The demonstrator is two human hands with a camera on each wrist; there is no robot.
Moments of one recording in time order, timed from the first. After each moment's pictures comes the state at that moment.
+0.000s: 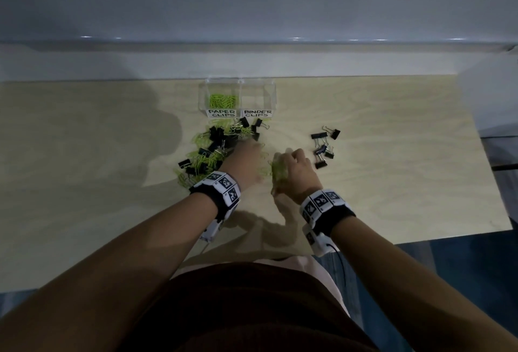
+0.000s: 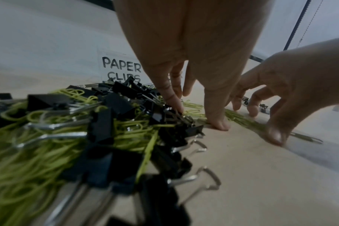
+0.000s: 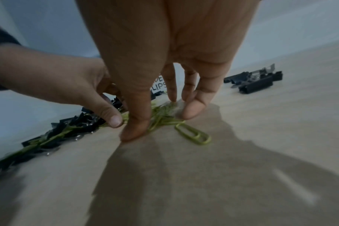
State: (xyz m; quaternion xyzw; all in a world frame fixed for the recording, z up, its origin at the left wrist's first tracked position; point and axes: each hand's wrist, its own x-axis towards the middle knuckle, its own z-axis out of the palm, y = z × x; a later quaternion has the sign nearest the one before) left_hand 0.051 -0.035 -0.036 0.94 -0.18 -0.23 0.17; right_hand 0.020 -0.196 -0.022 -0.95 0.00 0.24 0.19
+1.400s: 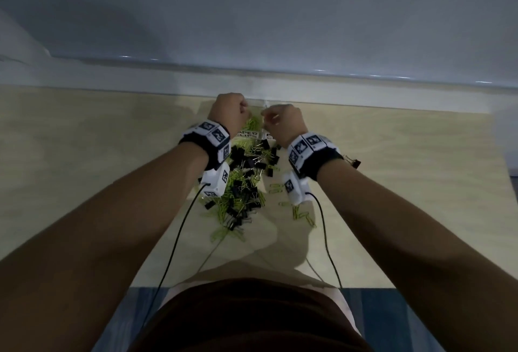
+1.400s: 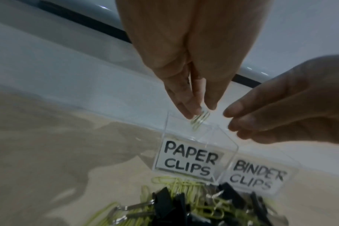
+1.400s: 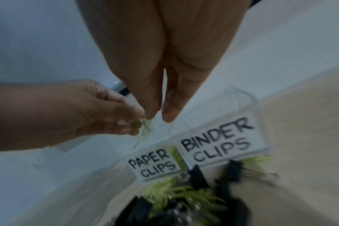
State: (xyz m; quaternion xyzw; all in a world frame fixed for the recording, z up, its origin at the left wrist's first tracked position) left_hand 0.171 0.030 0.029 0.94 0.04 -0.07 0.33; right_hand 0.168 -0.121 0.027 -0.92 -0.04 0.13 0.36
